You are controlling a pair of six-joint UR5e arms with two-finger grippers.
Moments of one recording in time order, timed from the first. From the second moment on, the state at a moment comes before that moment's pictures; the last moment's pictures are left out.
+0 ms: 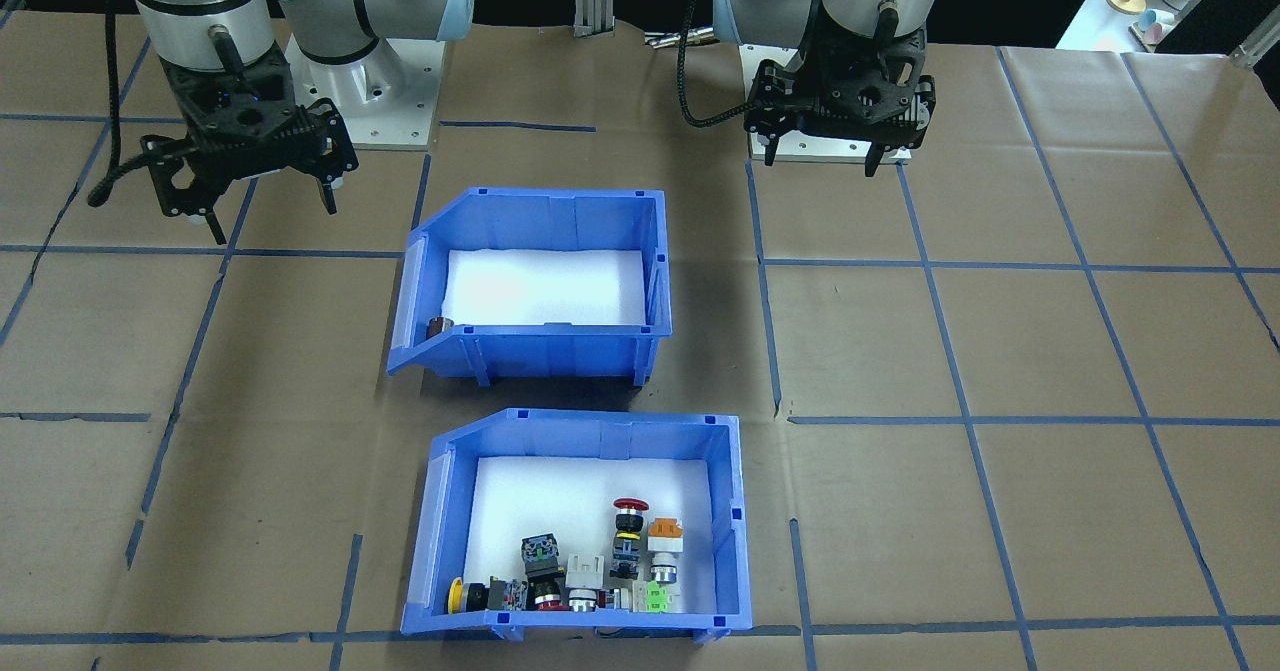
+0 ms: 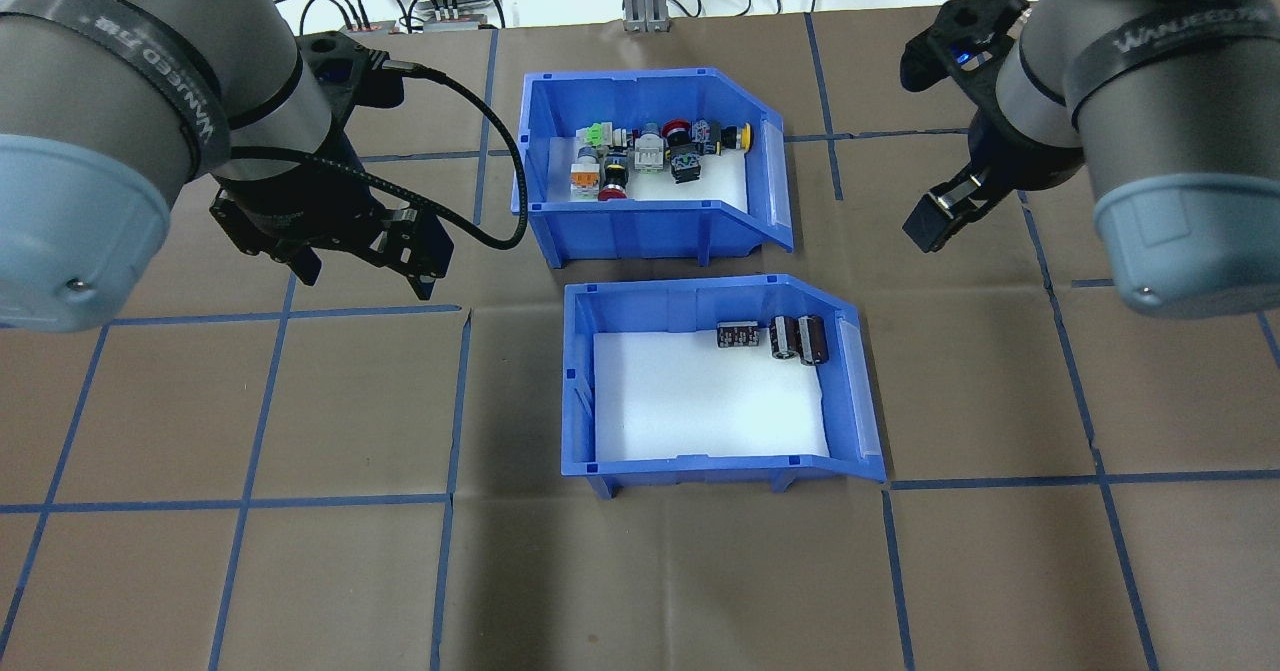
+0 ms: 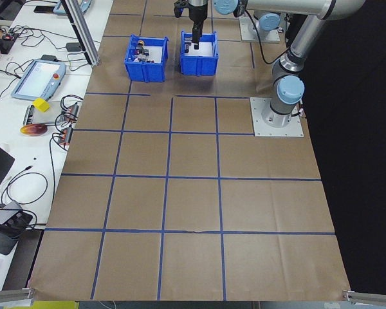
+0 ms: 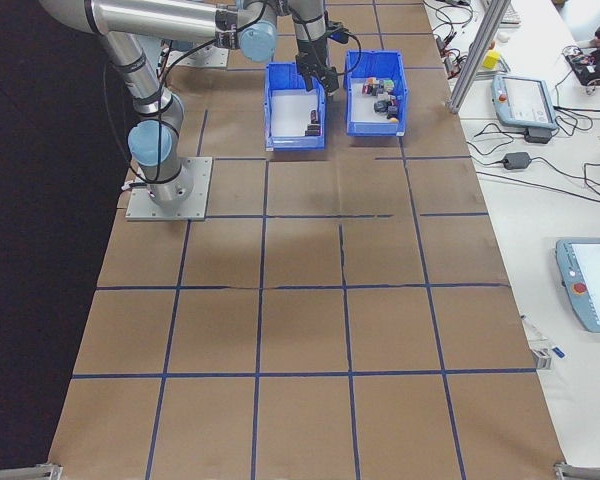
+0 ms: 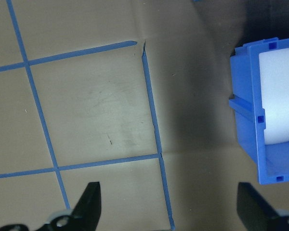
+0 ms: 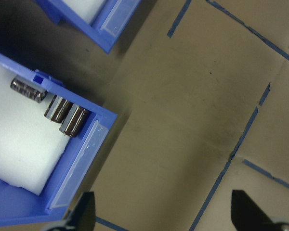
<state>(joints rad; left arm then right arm) -1.67 -1.47 -1.69 -1.60 1.63 0.06 1.55 -1.68 1.79 -1.84 -1.65 -0.49</state>
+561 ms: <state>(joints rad) -1.67 -1.46 -1.70 -1.59 1.63 0.05 1.53 -1.65 1.68 -1.59 -1.61 -0.10</state>
